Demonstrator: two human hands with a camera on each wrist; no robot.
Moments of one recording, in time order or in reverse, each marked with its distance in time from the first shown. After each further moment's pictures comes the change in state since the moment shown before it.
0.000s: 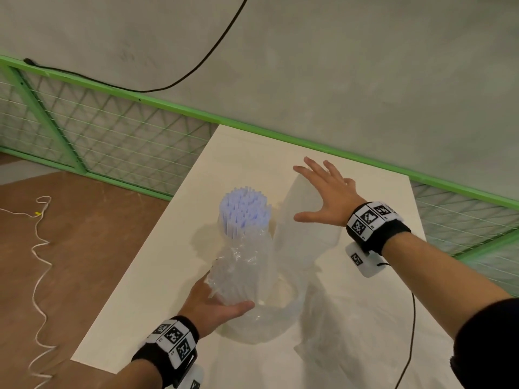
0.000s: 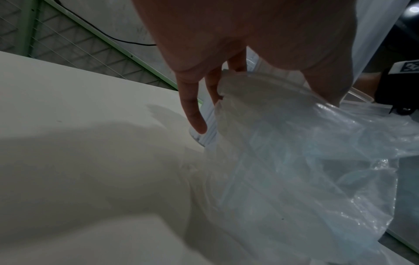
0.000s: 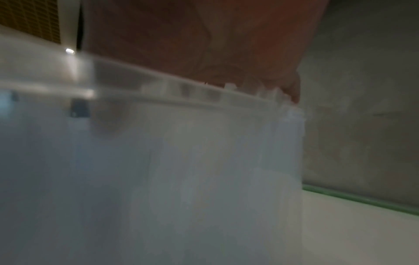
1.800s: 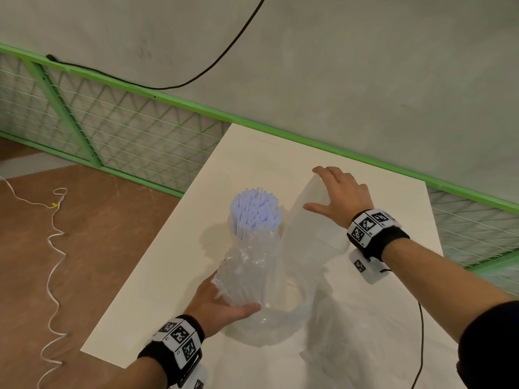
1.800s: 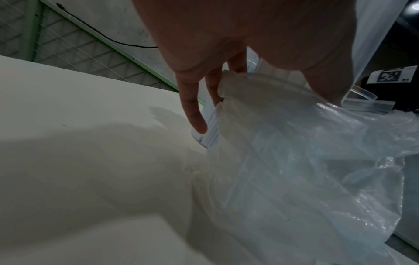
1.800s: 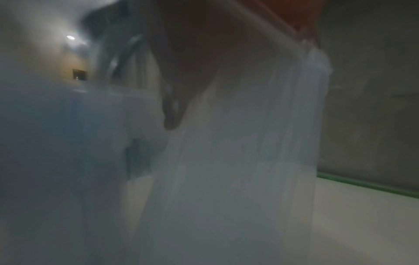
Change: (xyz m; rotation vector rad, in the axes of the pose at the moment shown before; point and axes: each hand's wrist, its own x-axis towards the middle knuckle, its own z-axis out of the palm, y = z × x) left_hand 0.008 -0.011 -0.006 0.100 -0.015 -0.009; right_hand 0.021 0.003 0.020 -0.126 0.156 0.140
